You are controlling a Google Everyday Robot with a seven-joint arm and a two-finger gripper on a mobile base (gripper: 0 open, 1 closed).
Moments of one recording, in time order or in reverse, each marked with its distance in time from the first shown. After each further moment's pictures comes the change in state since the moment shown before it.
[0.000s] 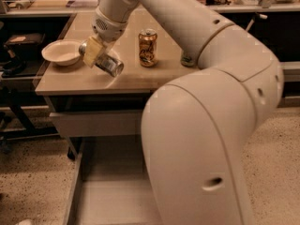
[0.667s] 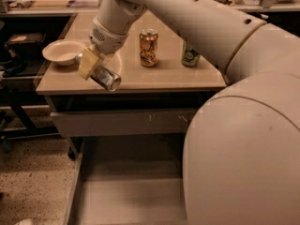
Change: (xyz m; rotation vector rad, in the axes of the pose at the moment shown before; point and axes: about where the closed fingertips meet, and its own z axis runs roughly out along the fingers) arm 0.027 0.055 -0.003 -0.034 -0.016 0.073
